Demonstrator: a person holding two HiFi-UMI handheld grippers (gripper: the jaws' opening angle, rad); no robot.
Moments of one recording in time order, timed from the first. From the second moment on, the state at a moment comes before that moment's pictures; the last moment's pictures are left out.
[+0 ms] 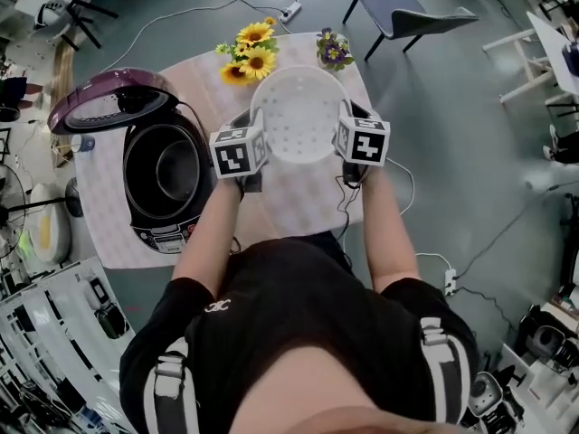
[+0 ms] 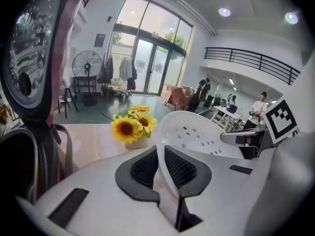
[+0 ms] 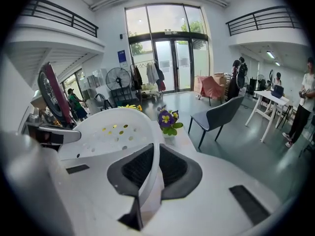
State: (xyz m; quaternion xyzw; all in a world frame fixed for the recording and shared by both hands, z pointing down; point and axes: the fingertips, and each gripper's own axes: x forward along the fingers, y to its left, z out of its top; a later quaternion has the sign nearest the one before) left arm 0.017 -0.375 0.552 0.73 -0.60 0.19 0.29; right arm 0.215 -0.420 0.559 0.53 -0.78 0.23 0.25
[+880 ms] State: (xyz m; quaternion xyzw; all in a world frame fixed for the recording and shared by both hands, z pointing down) left arm 0.030 -0.438 0.703 0.71 -0.56 0.22 0.37; right arm 0.235 -0.468 0.700 0.52 -0.73 0.32 0.29
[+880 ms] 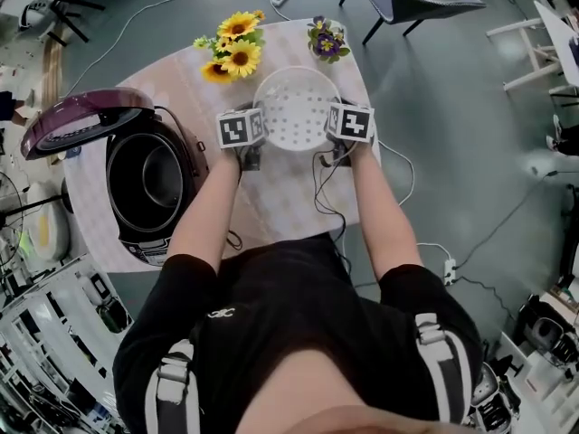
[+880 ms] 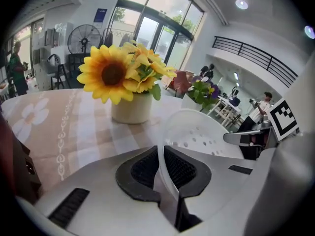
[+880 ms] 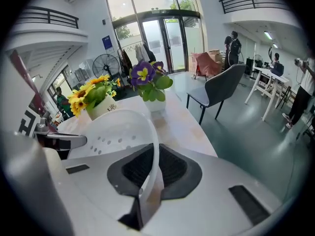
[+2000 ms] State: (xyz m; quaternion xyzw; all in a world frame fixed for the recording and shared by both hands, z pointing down) left arm 0.034 -0.420 0.494 0.78 -0.60 0.13 0.10; right arm 0.226 -0.452 0.503 0.57 -0.80 0.13 0.12
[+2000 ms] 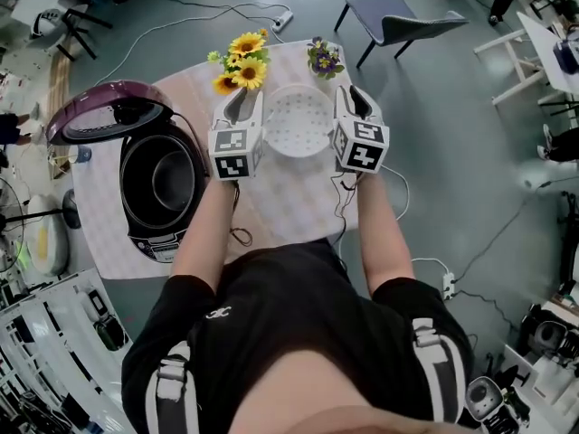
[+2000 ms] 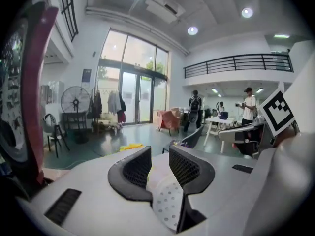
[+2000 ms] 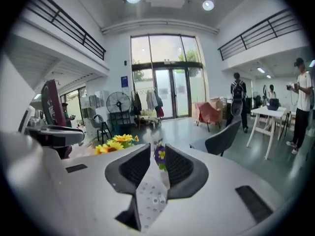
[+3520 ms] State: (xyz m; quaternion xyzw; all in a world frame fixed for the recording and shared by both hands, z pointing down) left arm -0.075 -0.199 0.371 0.70 -0.71 0.06 0.03; right arm 0.115 -0.271 0.356 0.47 -0.88 0.02 -0.02
